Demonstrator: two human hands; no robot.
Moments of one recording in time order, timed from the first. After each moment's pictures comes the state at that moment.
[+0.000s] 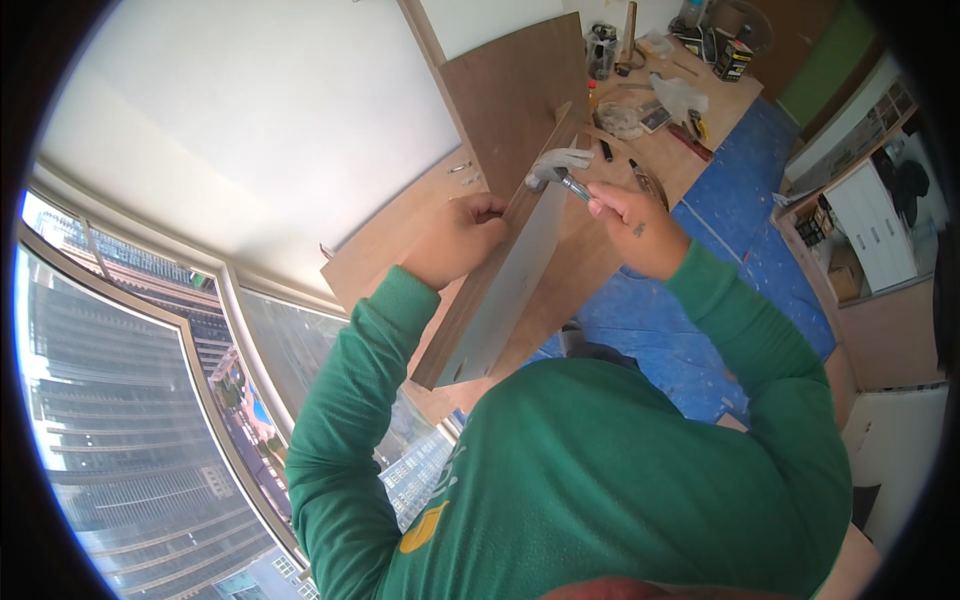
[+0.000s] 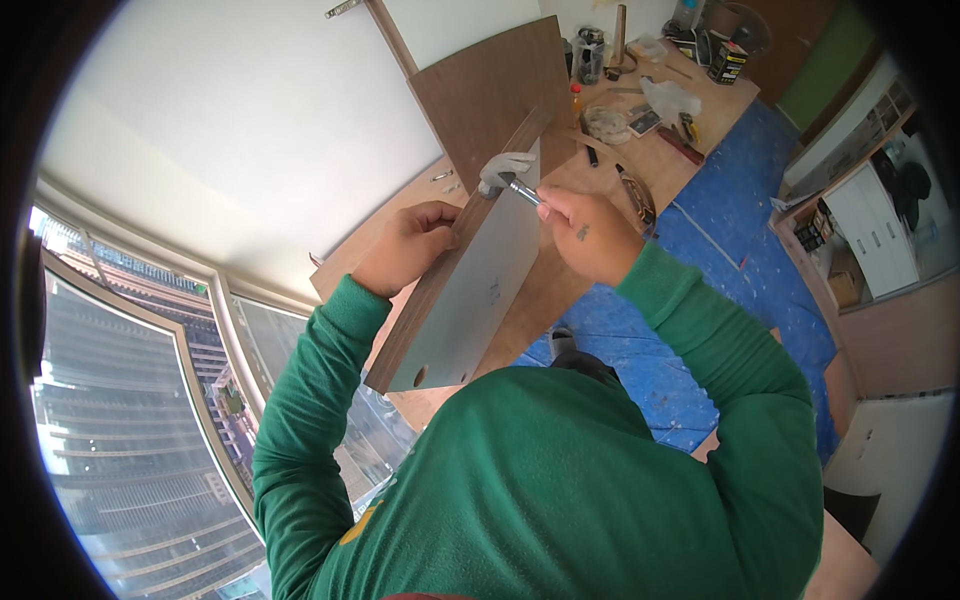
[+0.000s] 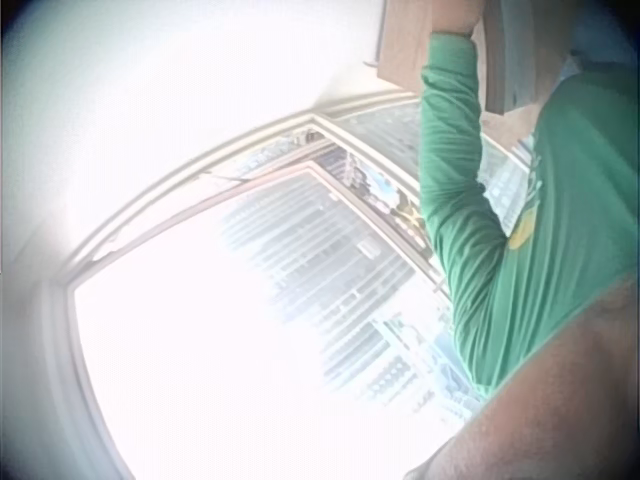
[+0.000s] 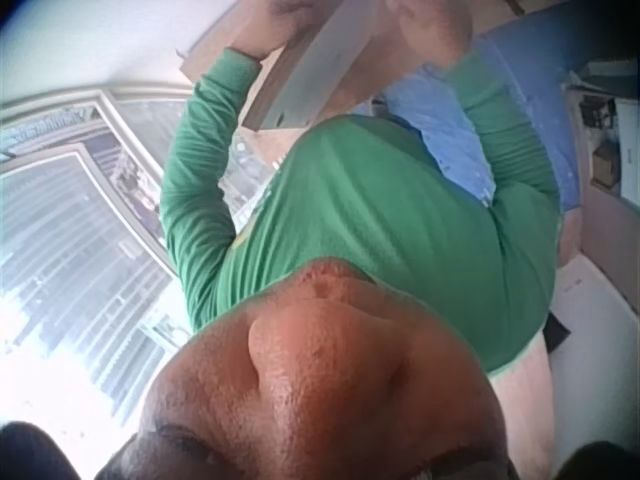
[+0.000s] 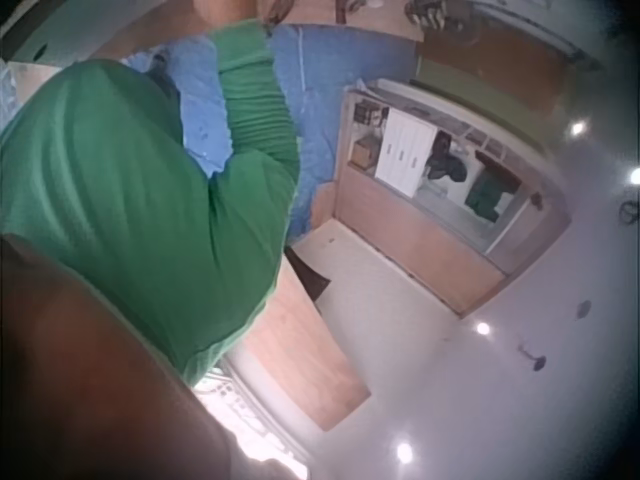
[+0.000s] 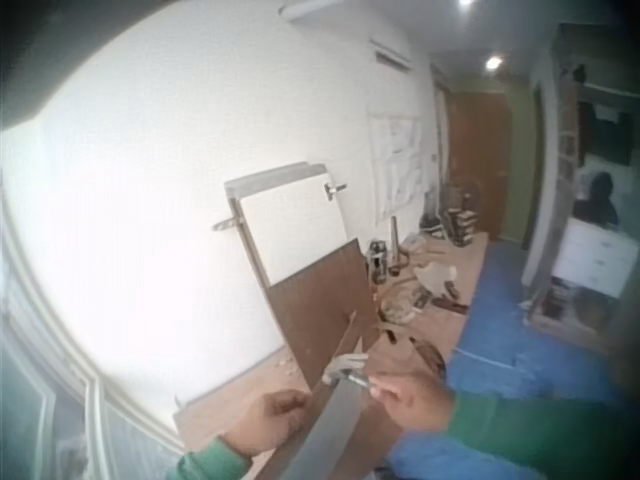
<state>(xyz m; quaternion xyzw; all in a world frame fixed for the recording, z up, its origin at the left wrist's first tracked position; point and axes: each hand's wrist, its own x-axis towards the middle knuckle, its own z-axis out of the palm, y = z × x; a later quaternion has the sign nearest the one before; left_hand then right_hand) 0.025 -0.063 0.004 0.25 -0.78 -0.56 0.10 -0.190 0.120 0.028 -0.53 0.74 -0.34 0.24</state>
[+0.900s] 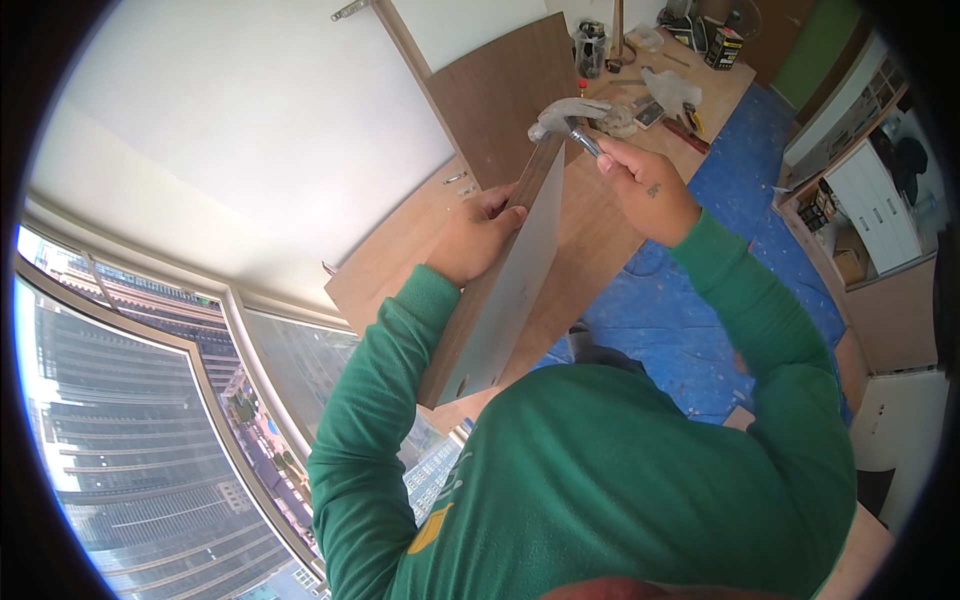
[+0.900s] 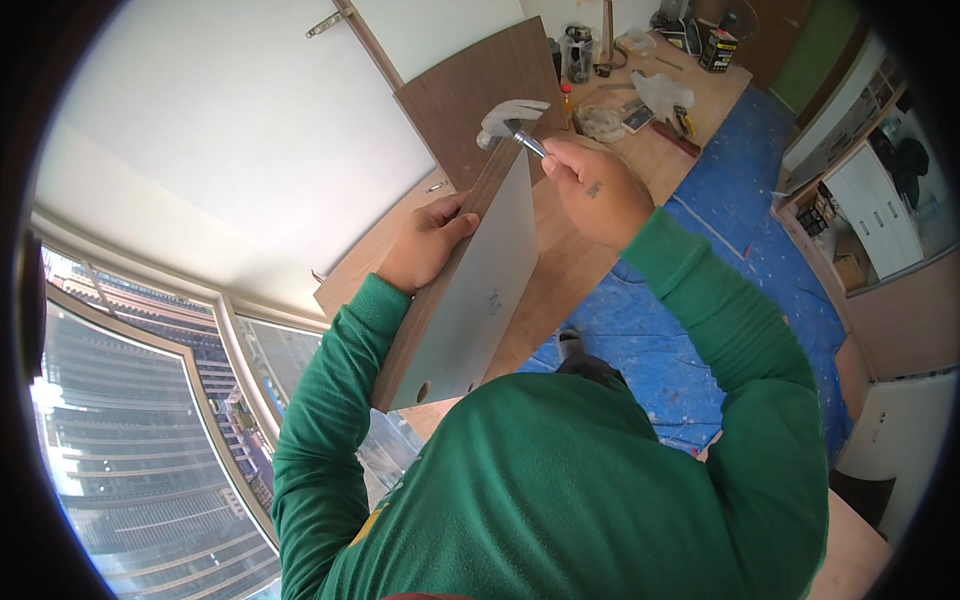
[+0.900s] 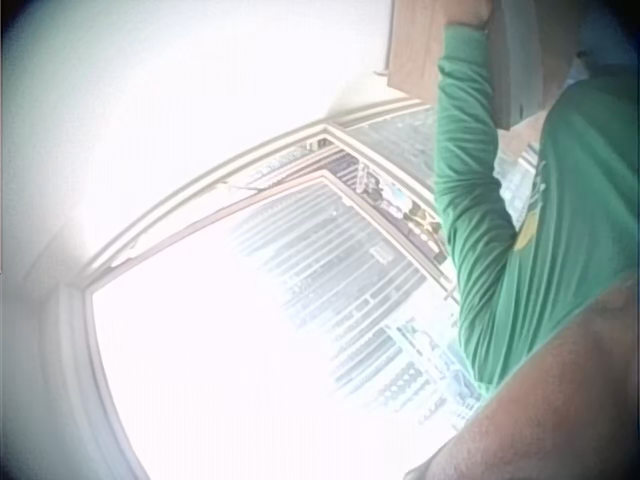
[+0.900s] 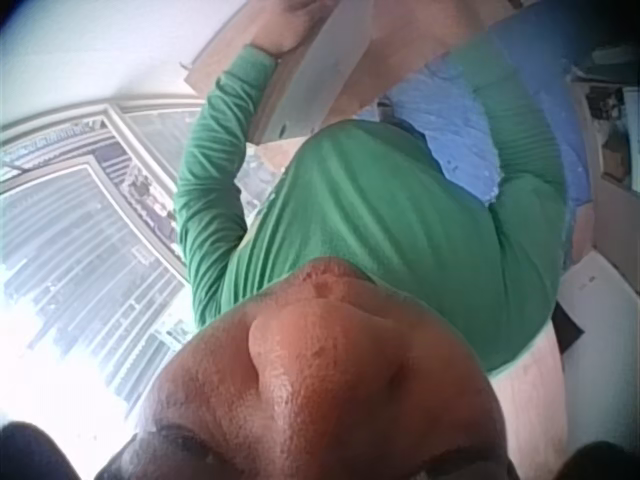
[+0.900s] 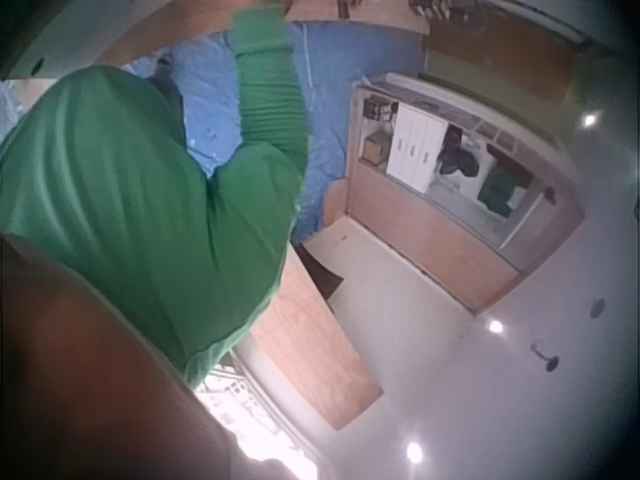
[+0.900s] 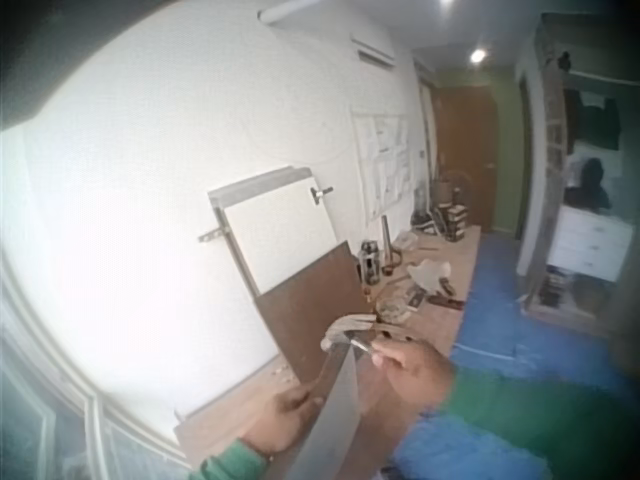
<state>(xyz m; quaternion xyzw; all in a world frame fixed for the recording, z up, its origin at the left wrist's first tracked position) -0.015 -0.063 -0.006 0.24 -0.76 -0.60 0.13 -0.230 0.099 0.033 -0.54 0.72 -0.40 0.15</state>
